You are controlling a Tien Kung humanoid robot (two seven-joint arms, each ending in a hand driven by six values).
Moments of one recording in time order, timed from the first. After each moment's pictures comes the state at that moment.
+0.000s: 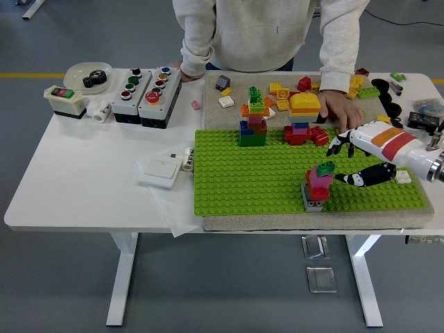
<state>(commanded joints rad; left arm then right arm) -0.12 0.03 -0.79 -0.18 1.24 -0.10 0.26 0.68 -0.76 0.65 1.33 -1.79 -0.08 0.29</state>
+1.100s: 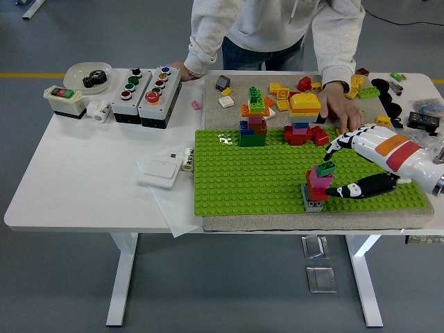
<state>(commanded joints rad) -0.12 0.03 -0.78 -0.18 1.22 -0.10 0.25 0.53 -0.80 0.76 1.51 -1.81 -0.11 0.26</state>
